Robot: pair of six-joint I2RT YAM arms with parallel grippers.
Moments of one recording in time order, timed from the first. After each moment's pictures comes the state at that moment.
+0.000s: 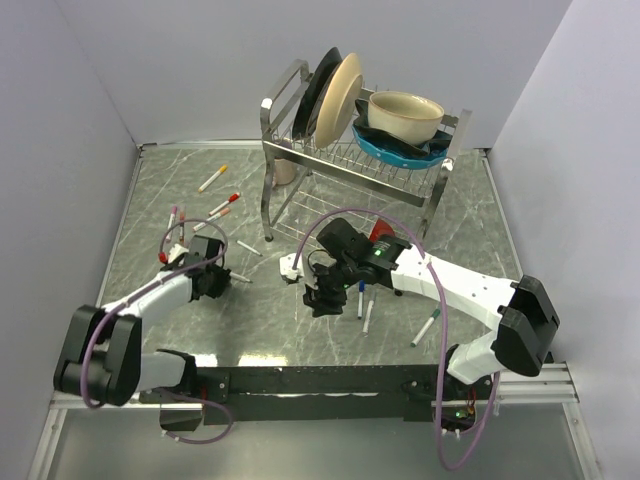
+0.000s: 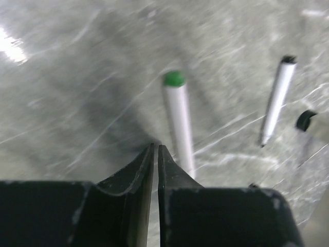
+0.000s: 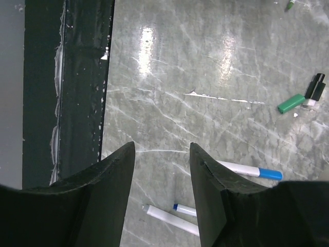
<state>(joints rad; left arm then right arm) -0.23 1.26 0.53 -0.33 -0.22 -1.27 0.92 1.44 1.14 -0.67 -0.54 -0.58</state>
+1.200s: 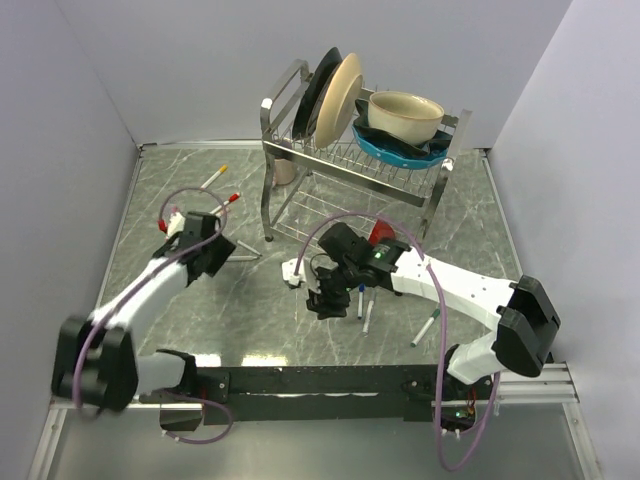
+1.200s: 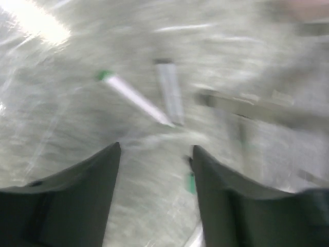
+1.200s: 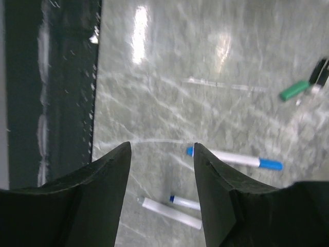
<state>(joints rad) -0.23 1.22 0.72 -0.38 -0.21 -1.10 0.92 1.44 1.10 -0.68 -0.50 -0.61</state>
